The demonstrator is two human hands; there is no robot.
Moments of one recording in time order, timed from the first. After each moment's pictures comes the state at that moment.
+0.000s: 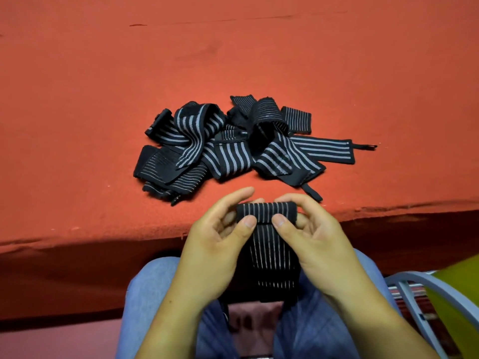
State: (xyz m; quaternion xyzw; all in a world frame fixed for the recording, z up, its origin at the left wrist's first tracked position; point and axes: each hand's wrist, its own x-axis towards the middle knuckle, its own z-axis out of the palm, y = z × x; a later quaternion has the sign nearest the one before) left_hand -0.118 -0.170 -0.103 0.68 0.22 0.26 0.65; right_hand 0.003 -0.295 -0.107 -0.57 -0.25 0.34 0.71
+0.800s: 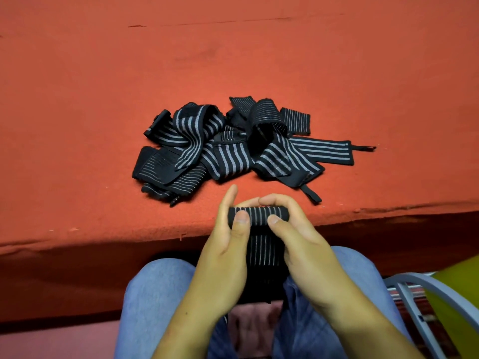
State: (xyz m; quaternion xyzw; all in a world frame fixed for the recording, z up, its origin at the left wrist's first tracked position) left_hand -0.112 -0.186 -0.111 0.69 0.28 0.23 0.62; right_hand -0.009 -0.284 -0.108 -0.59 -0.29 0.36 0.66
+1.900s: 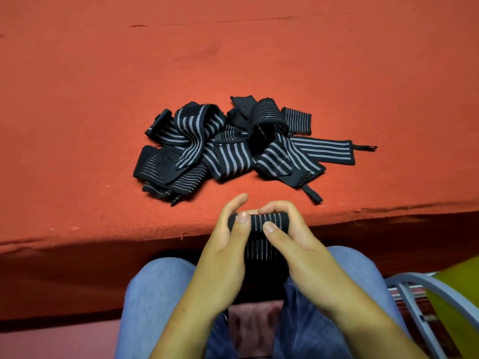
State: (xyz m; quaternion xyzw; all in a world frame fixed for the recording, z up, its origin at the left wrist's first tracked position) left_hand -0.115 -0.186 -0.108 0.69 0.29 0.21 0.62; right_hand -0.007 -0.291 -0.114 -0.62 -0.32 0.37 0.61
